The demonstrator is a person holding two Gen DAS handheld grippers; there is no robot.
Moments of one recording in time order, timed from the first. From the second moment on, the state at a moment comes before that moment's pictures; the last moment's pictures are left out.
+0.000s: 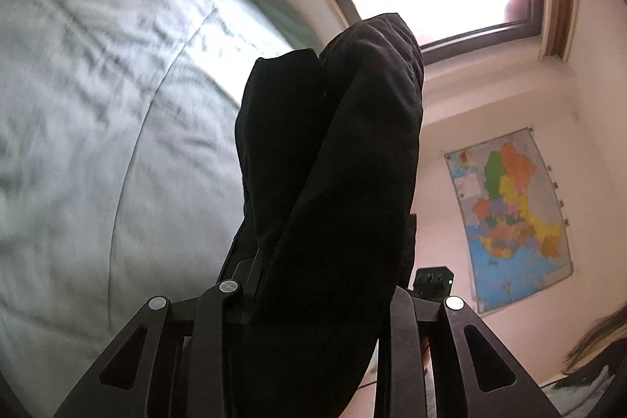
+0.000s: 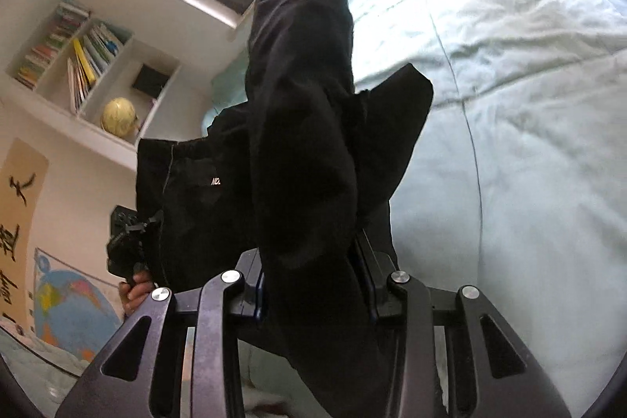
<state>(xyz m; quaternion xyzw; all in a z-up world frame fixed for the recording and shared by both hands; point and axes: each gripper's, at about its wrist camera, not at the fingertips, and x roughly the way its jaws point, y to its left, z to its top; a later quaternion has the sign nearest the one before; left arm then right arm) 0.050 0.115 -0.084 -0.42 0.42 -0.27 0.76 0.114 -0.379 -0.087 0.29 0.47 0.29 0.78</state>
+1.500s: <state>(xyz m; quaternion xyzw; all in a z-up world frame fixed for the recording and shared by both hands) 0.043 0.002 -0.197 -0.13 0.63 -0.07 0.77 0.069 -0.268 -0.205 0.00 0.63 0.07 0.77</state>
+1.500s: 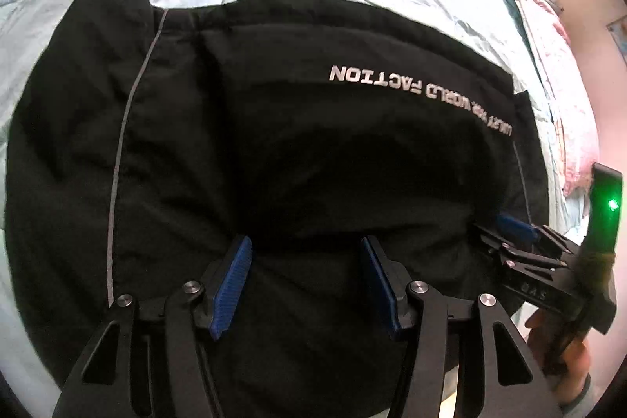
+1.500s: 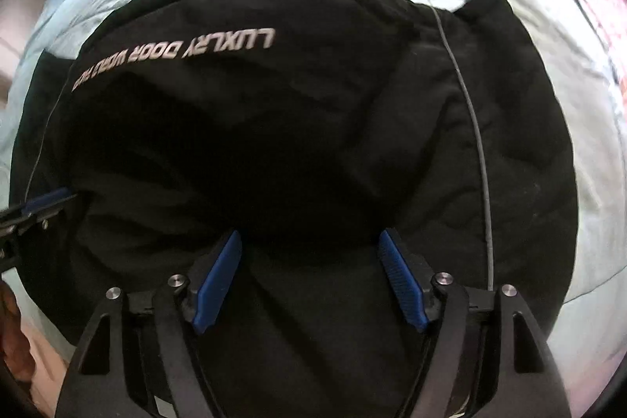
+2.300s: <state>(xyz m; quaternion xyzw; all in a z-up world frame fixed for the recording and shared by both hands) -0.019 -0.035 0.074 0.01 0.47 0.02 0.88 -0.014 -0.230 0.070 -0.03 0.44 0.06 0.89</state>
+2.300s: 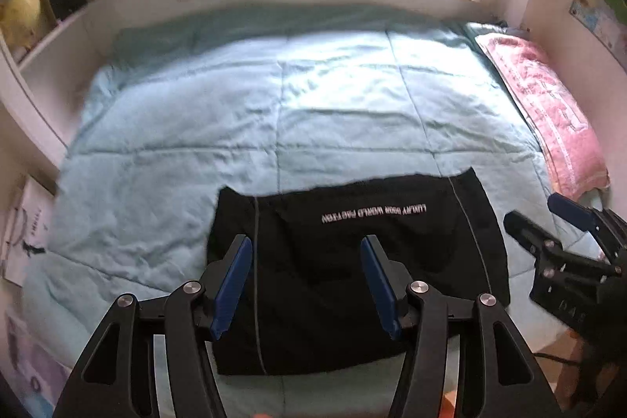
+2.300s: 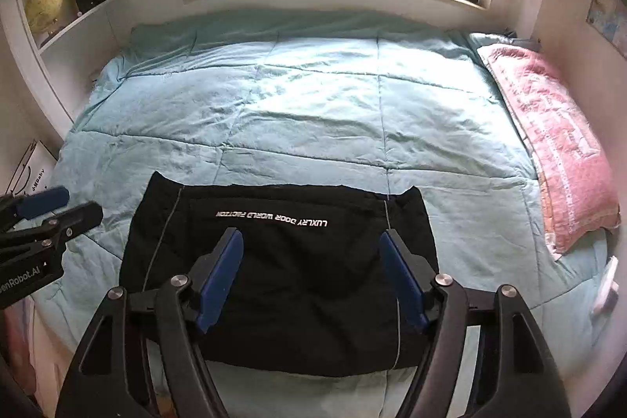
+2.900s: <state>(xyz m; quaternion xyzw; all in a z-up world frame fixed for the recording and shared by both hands) -0.026 -0.030 0.056 -0.02 0.48 0.03 0.87 -0.027 -0.211 0.056 -0.02 0.45 0.07 0.89</state>
